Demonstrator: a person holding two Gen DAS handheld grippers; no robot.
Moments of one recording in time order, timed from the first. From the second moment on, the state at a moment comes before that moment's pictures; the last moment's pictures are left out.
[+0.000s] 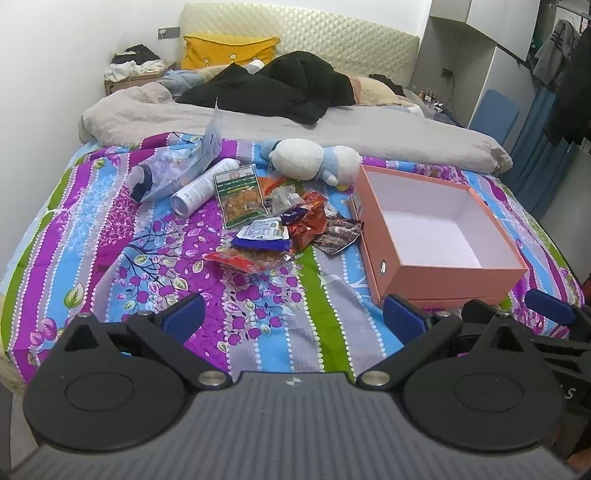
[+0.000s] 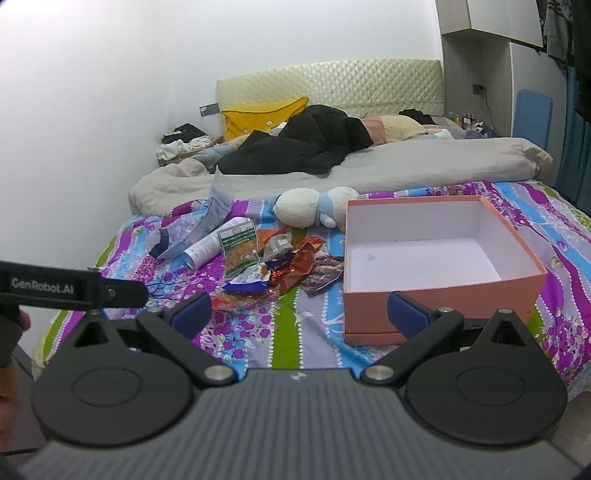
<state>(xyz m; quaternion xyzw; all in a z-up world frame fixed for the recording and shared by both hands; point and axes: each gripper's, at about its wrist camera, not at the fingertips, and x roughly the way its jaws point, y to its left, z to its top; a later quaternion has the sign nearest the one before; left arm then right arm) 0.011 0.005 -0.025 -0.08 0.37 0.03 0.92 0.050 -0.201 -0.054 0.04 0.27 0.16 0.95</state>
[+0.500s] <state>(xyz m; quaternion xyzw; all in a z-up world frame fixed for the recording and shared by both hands) 0.022 0.012 -0.028 -0.06 0.37 0.05 0.92 0.061 -0.199 -0.064 0.06 0.30 0.16 0.94</state>
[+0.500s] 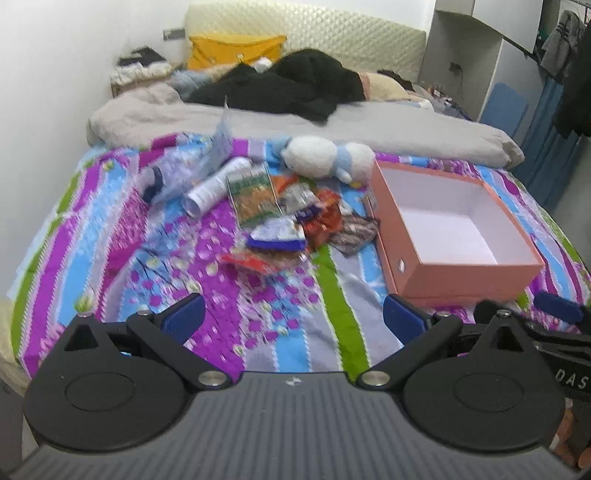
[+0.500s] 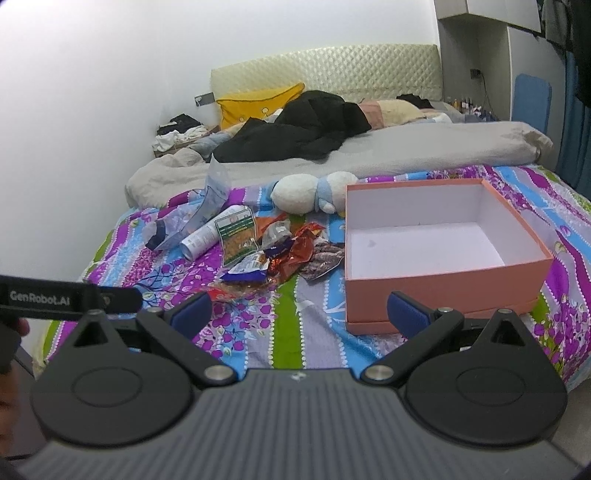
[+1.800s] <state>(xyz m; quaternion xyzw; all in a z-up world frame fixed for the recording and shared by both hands) 0.083 -0.002 0.122 -0.09 0.52 -0.09 0.84 0.158 -0.162 -0.070 -0.01 0.34 0.17 0.93</state>
